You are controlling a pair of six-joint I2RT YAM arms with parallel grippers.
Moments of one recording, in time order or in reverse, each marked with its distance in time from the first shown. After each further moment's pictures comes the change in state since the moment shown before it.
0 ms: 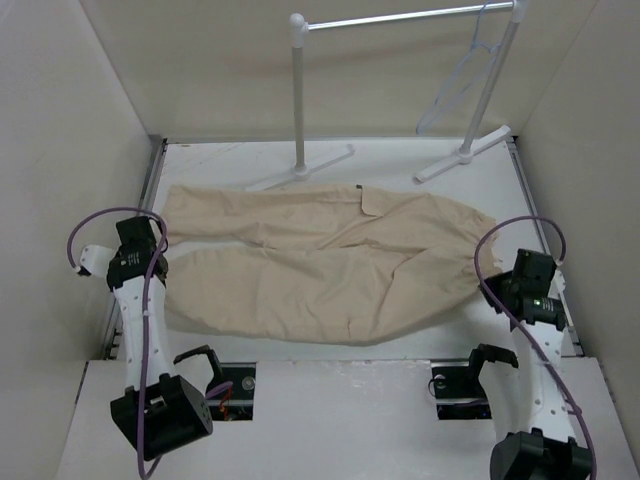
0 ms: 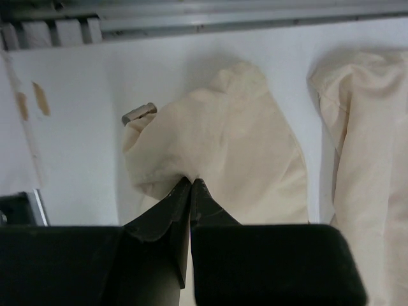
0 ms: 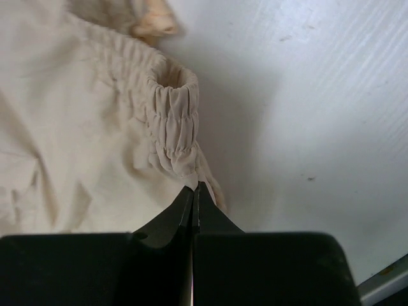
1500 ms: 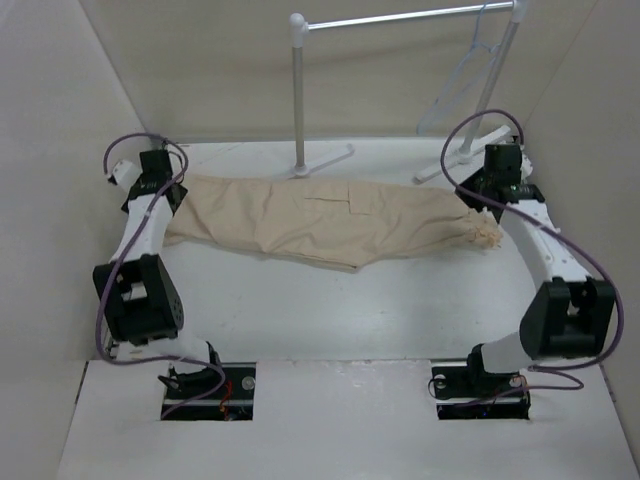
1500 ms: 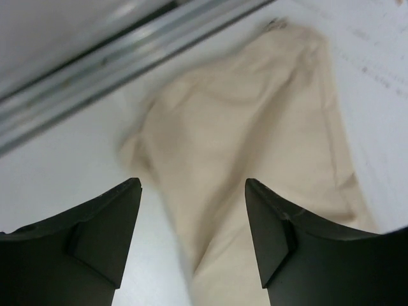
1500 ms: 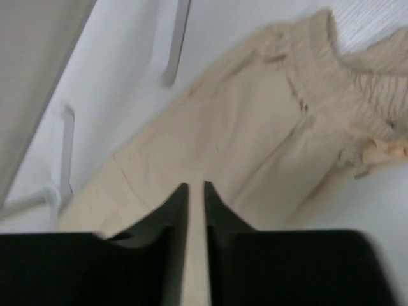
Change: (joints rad) left arm -0.187 0.754 0.549 0.363 -0.027 0.286; right arm 0.234 0.917 0.822 0.241 0.085 -0.114
